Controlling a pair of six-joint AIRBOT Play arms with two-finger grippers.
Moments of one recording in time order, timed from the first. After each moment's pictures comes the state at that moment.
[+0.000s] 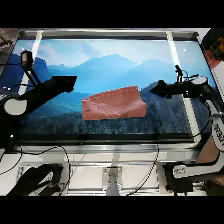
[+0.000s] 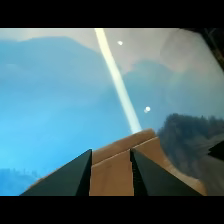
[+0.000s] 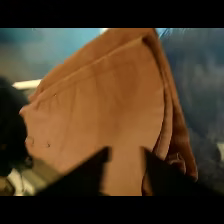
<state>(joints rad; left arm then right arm) -0.16 -0.82 0.84 0.65 -0.50 -1.06 -0.24 -1.59 1.15 -0.60 1.18 1.13</state>
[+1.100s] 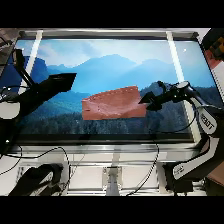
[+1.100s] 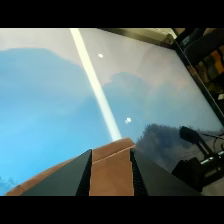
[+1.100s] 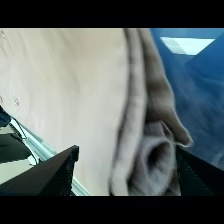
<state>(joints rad) -0.16 -0.79 0.84 0.59 -0.52 -1.06 -0.12 -1.80 1.23 -0.71 1.32 1.29</state>
